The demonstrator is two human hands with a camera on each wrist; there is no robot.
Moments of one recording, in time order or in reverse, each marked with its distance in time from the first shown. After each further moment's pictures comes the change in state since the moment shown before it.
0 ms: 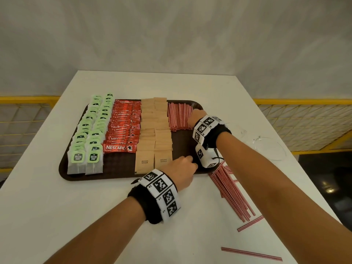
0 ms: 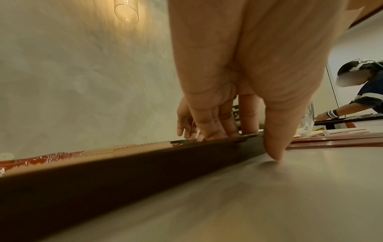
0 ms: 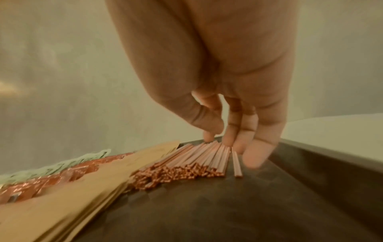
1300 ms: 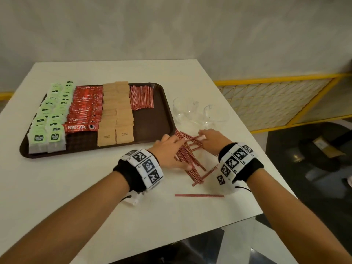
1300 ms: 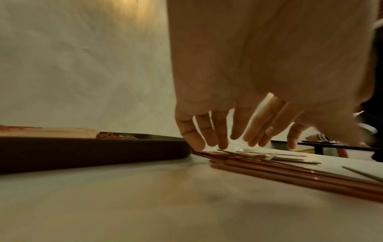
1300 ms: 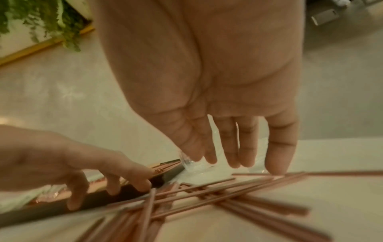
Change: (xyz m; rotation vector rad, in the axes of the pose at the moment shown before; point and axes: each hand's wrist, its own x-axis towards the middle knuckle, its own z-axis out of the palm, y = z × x) left_hand 0.000 0.079 0.015 -0.092 -0.097 0.042; right_hand -0.183 0.163 0.024 0.084 -0.136 0.086
